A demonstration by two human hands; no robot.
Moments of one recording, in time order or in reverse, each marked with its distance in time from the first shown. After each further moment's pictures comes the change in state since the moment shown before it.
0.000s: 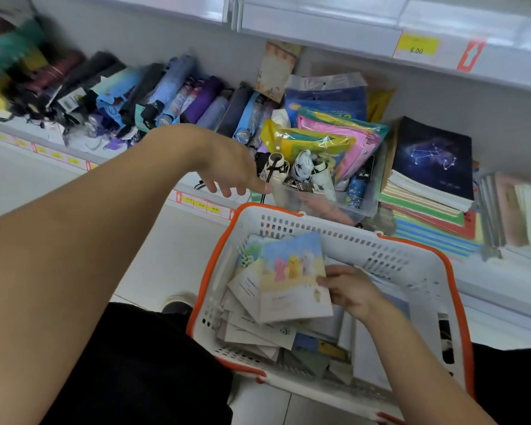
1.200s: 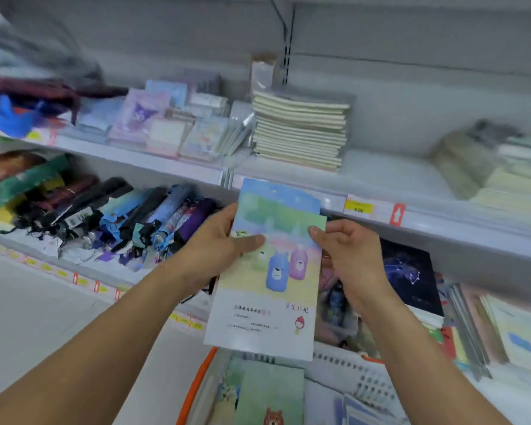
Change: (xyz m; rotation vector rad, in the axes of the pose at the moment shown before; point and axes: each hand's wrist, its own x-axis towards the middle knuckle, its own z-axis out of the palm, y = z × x) left_hand -0.030 0.020 -0.027 -1.102 0.579 0.545; right_hand -0.118 -0.238 0.054 0.000 0.198 -0.942
